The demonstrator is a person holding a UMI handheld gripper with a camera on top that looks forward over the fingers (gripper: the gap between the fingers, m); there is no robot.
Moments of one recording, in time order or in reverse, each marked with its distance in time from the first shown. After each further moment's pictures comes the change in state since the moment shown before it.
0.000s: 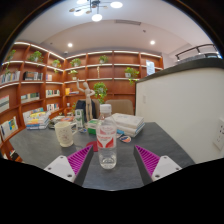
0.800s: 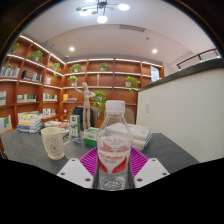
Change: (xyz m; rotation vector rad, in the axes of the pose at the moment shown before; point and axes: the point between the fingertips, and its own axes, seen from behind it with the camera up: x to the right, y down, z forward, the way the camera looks) arm 0.002 -0.012 0.141 0.124 0.019 -0.048
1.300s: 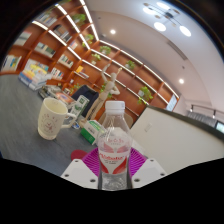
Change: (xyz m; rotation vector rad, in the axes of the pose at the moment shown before) arm -0.029 -0.019 0.028 -0.064 0.049 -0.566
